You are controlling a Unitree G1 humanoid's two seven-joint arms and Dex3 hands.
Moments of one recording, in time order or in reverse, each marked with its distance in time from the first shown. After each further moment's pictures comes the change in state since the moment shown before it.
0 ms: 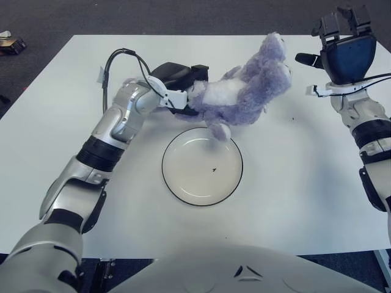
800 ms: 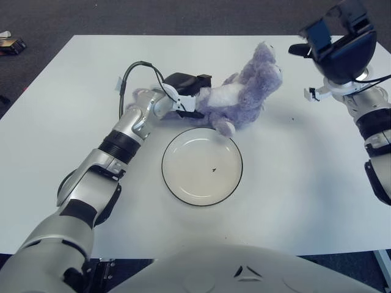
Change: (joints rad) left arm -0.094 -0.078 -0.114 0.228 0.117 0.048 0.055; right arm -0.014 -0.004 -0.004 -0.109 -0.037 -0.130 -0.188
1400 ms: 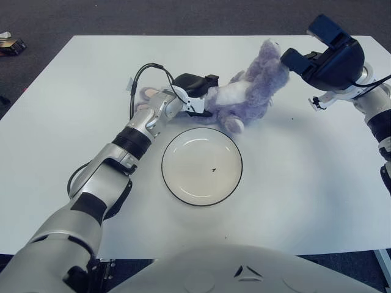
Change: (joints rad) left arm -0.022 -0.073 -0.067 0.222 0.009 -0.094 0.171; right arm -0.064 -0.103 0.134 -0.096 -0.388 0.021 -0.365
